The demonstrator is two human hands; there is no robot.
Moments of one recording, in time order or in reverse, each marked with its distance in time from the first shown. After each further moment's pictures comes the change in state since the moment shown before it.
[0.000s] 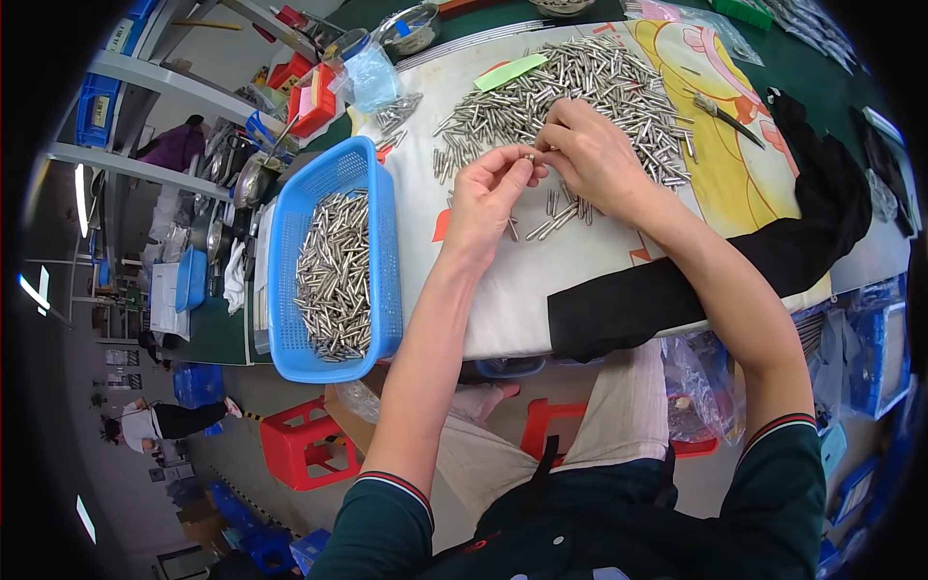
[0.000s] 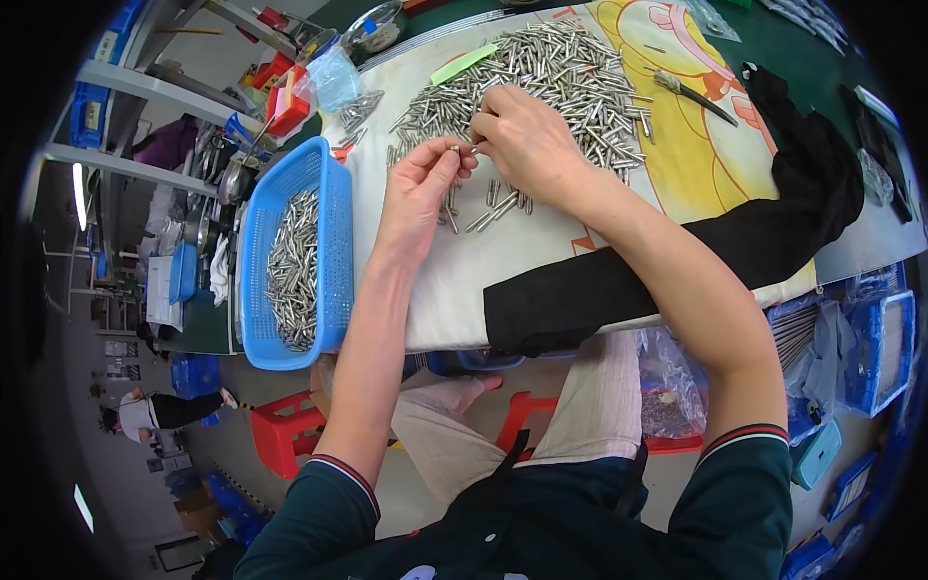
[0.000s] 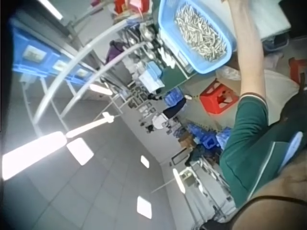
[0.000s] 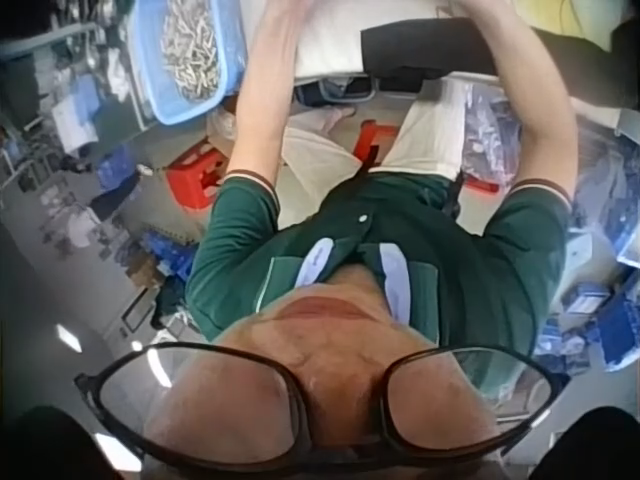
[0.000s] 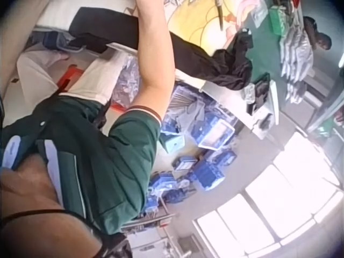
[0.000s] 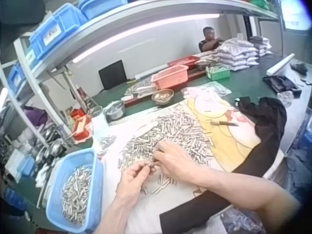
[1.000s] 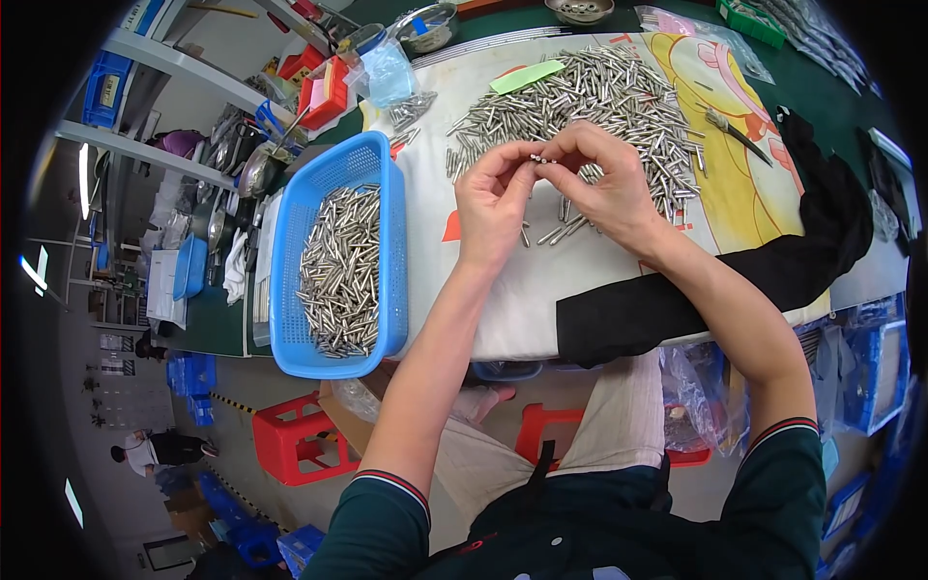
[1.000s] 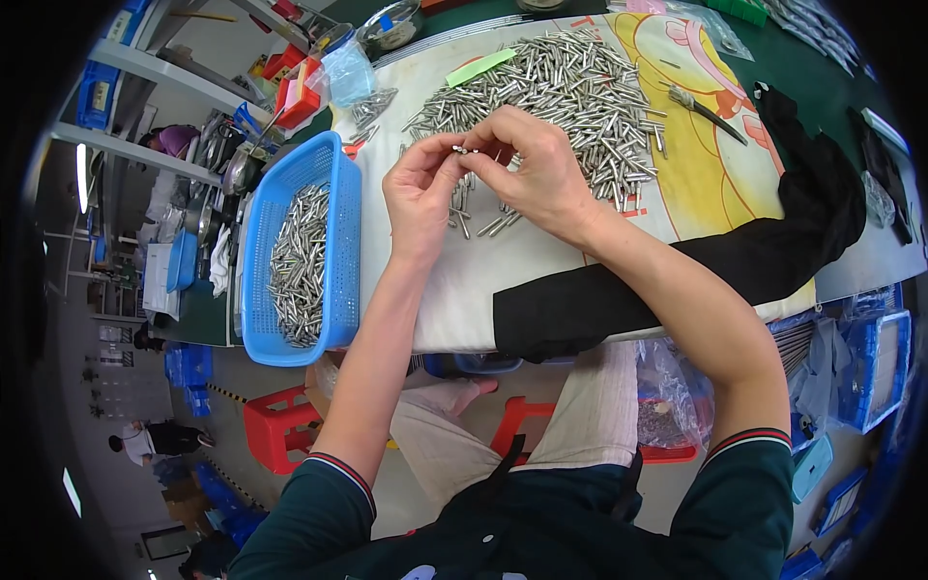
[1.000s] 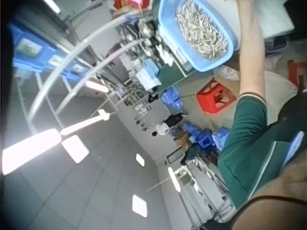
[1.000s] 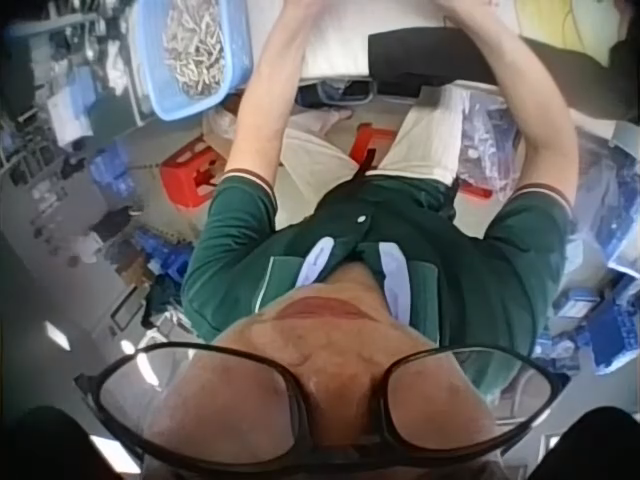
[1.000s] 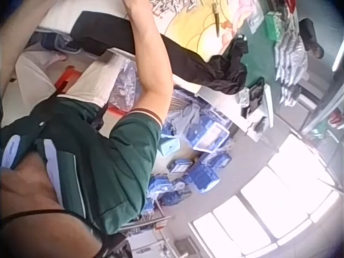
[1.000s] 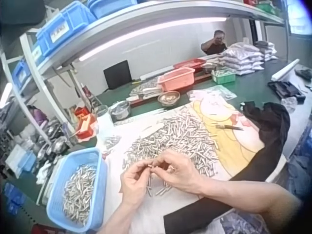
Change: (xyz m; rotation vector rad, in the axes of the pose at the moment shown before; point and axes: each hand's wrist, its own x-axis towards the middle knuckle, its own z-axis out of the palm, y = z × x) left_hand -0.003 -0.001 0.002 0.112 0.126 0.314; right_hand 0.000 -0.027 0.002 0.583 0.181 0.181
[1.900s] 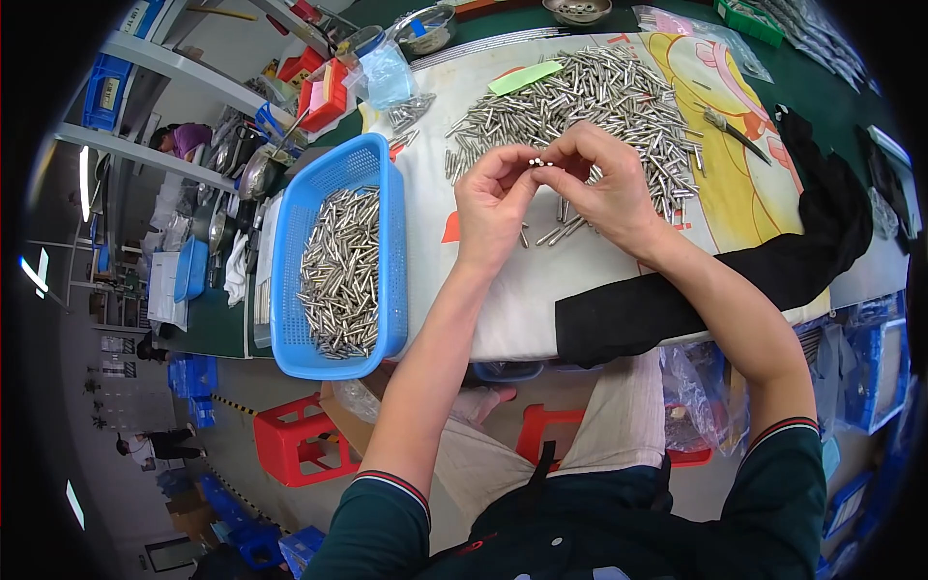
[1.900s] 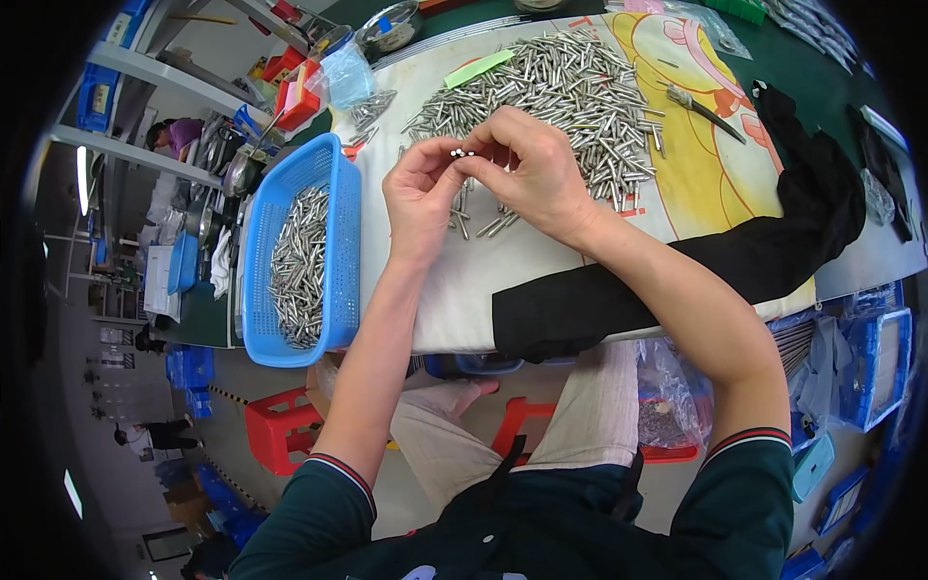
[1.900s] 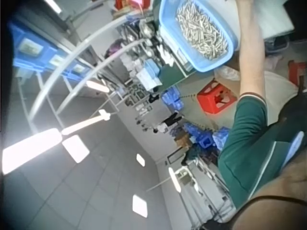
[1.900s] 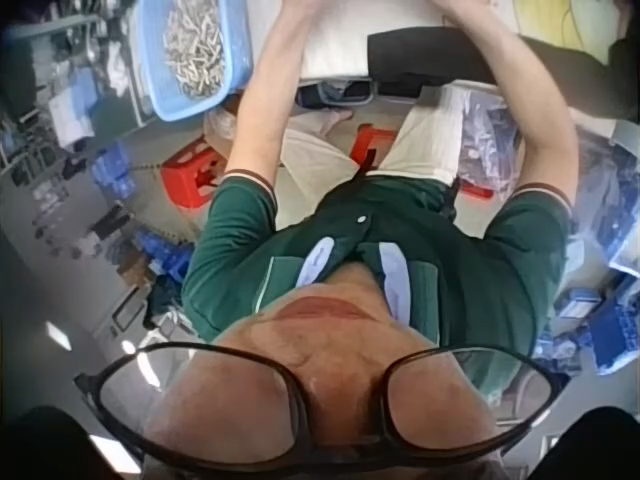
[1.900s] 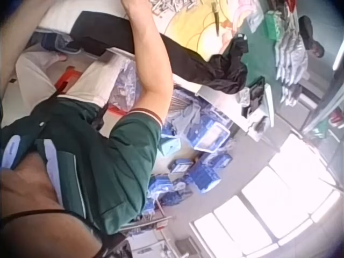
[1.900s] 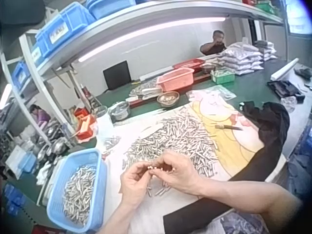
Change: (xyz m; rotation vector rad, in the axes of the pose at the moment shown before) left_hand 0.000 0.000 0.000 -0.005 -0.011 -0.014; right_hand -0.001 -0.005 -0.002 -0.045 0.010 0.029
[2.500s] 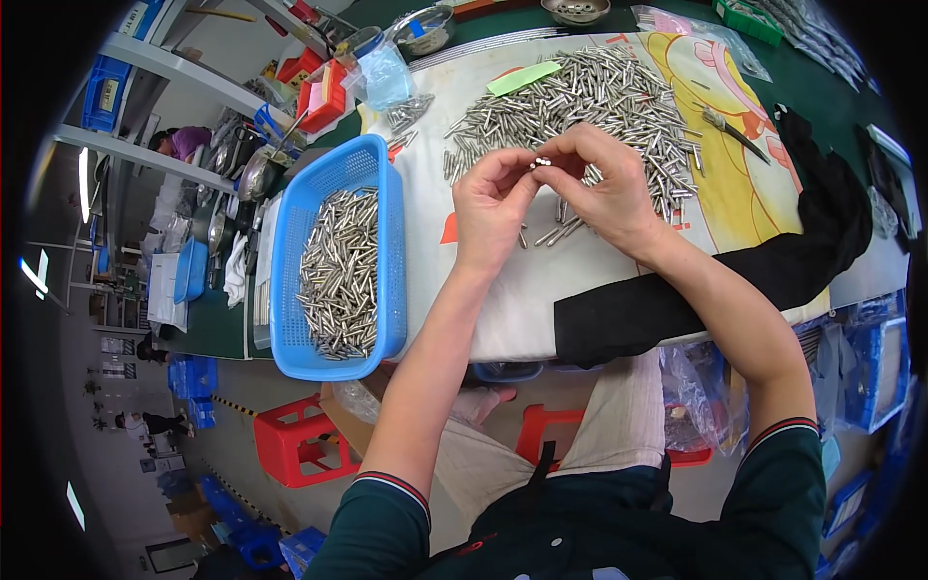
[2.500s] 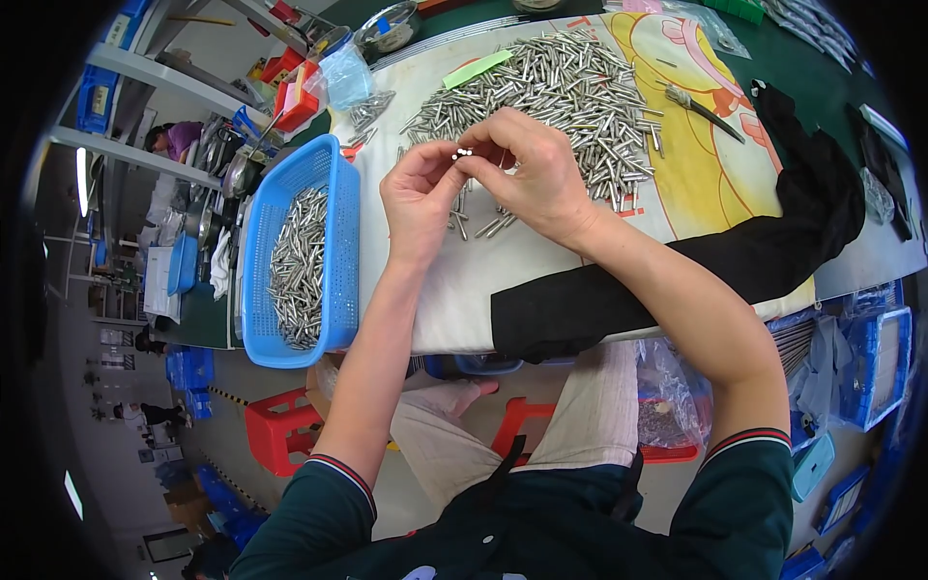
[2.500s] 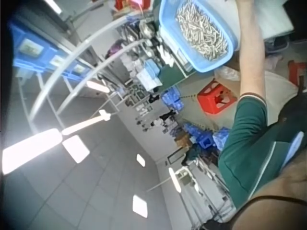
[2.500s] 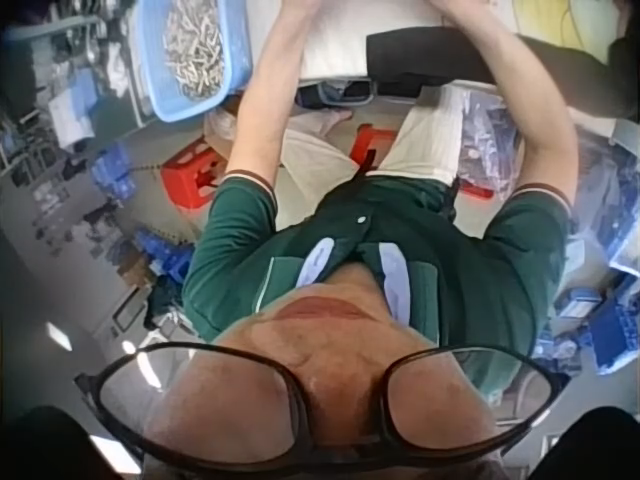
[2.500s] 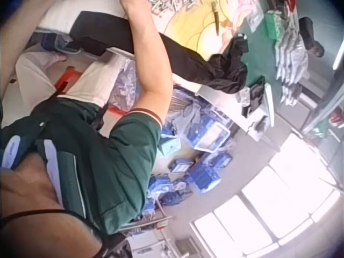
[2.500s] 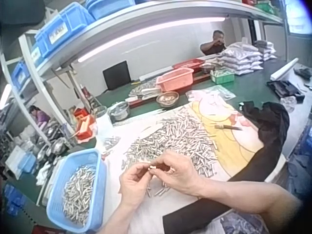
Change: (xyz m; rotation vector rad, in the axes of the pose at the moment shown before) left_hand -0.001 -0.001 0.001 0.041 0.028 0.024; right_hand 0.000 -0.004 -0.001 -0.040 0.019 -0.036
